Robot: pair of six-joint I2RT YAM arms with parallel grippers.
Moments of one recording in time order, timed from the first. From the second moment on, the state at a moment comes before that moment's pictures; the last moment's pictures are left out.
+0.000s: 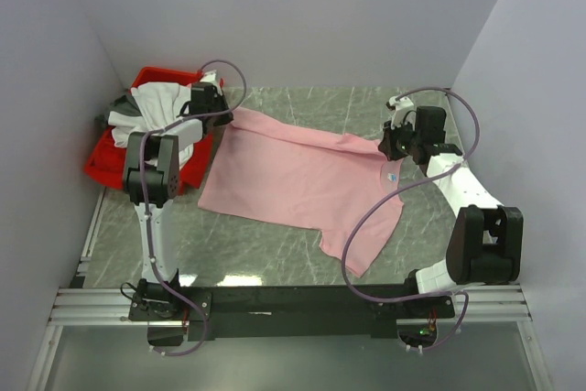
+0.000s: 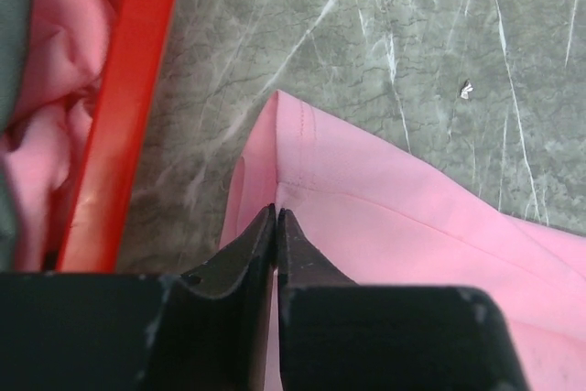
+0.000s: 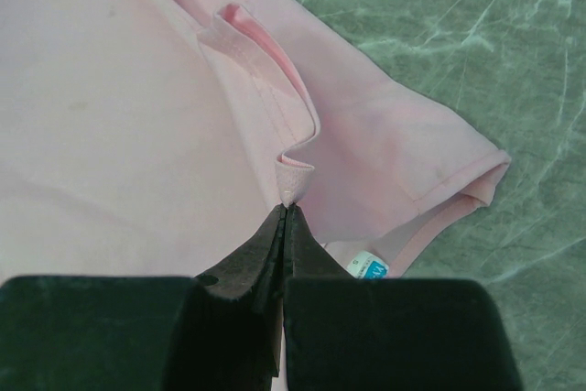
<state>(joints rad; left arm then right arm) -0.13 2.20 1.55 0.11 0.11 -0.34 -0.01 1.45 1.01 -0.24 -0.41 -0.23</state>
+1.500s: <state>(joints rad) -0.10 2.31 1.78 -0.05 0.24 -0.34 -0.01 1.45 0.99 -0.28 -0.44 -0.27</state>
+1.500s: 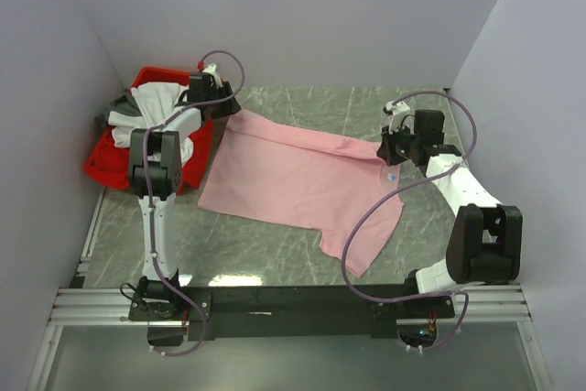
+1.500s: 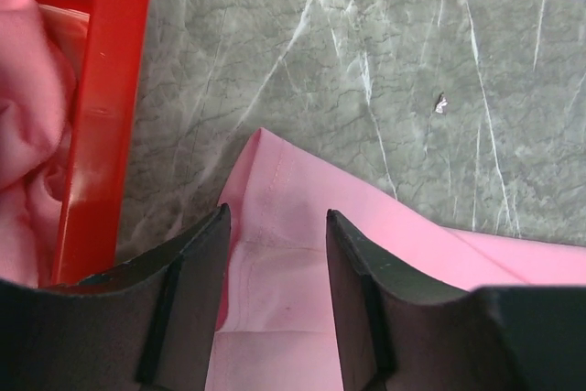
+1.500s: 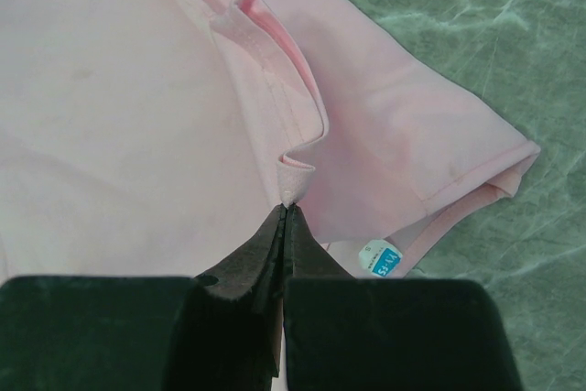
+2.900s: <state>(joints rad) -0.10 2.39 1.91 -0.21 0.20 -0.32 -0.01 1.46 0.99 -0.29 -0.45 -0.27</state>
